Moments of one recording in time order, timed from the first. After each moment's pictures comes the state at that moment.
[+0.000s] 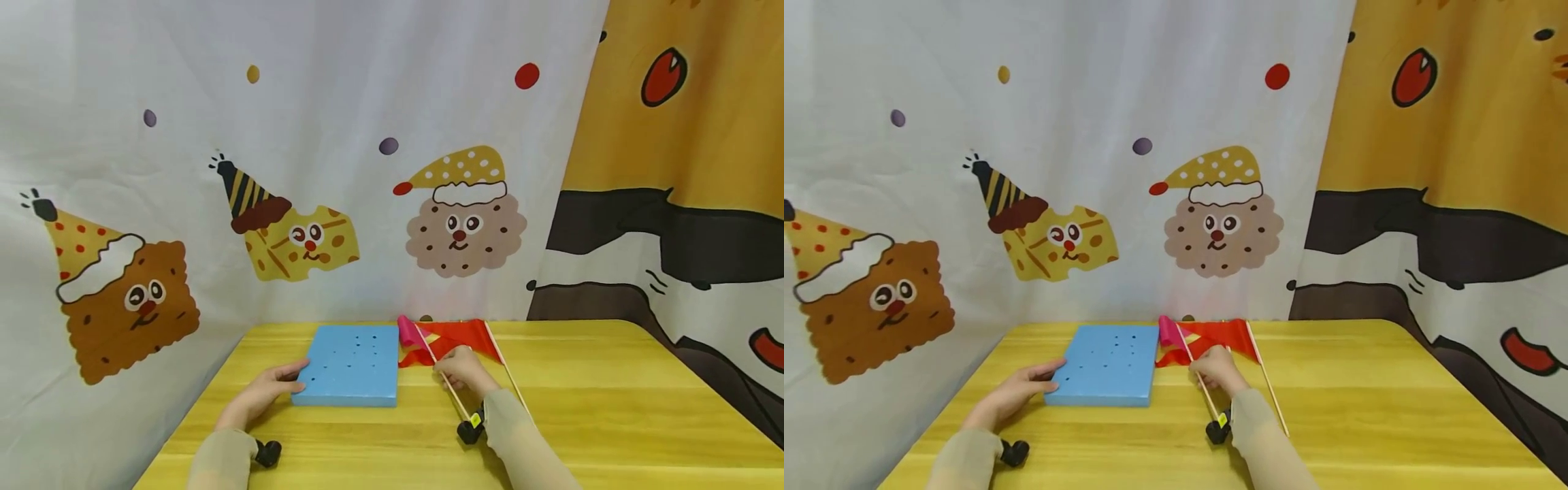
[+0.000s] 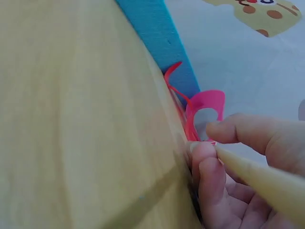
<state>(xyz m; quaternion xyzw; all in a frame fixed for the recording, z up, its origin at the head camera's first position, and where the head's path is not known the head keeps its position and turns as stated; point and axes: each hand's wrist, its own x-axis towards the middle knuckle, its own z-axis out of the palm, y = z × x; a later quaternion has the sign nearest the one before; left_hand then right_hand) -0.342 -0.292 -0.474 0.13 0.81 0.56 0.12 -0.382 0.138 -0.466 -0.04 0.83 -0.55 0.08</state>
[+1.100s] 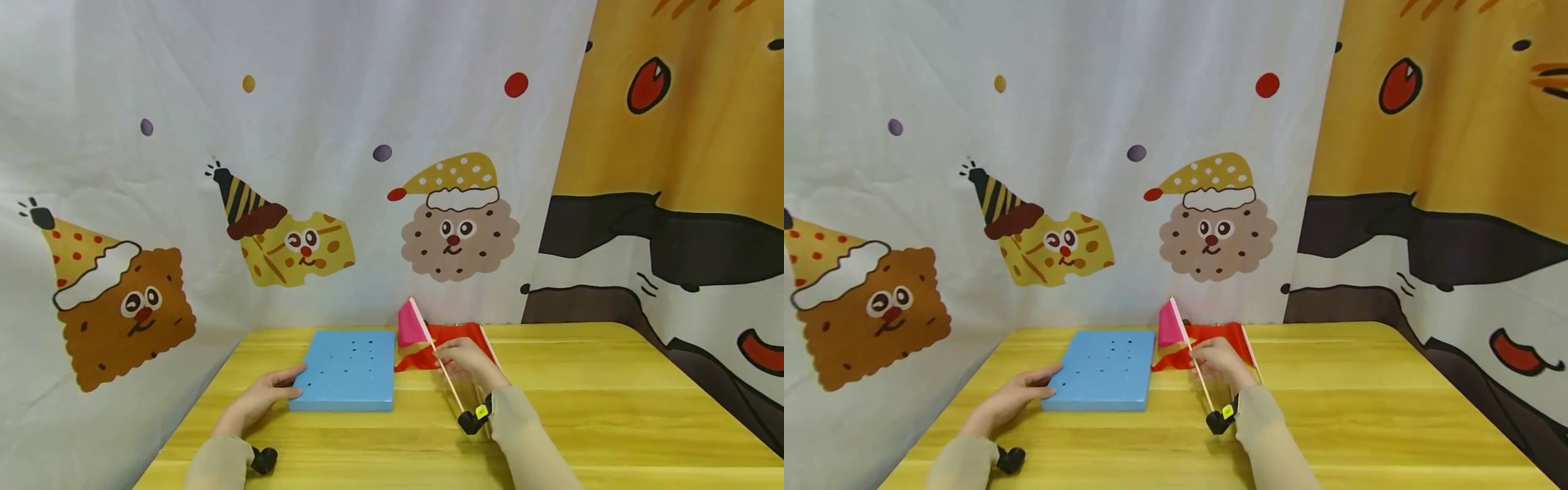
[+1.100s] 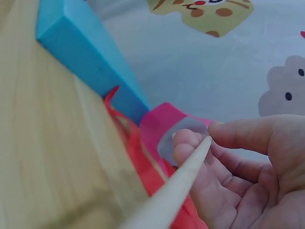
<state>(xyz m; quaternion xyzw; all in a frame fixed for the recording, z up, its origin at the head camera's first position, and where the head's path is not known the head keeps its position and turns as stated) -0.340 -0.288 -0.471 0.13 0.79 0.58 0.13 -0.386 0.152 -0.436 -0.04 0.78 -0.62 0.10</state>
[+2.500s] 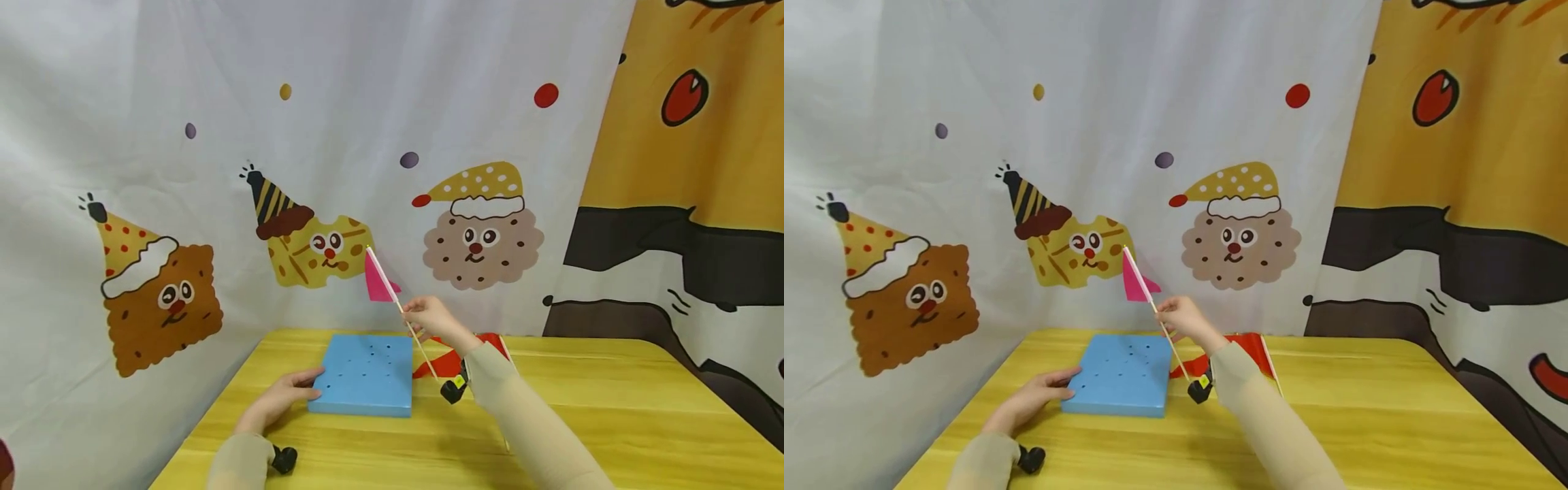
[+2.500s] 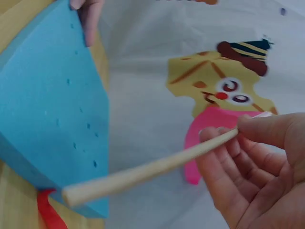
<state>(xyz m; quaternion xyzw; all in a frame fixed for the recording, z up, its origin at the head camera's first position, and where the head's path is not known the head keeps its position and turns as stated) -0.333 -0.288 -0.475 0.12 0.79 0.58 0.11 -0.405 0.059 -0.345 -0.20 0.80 -0.55 0.07</state>
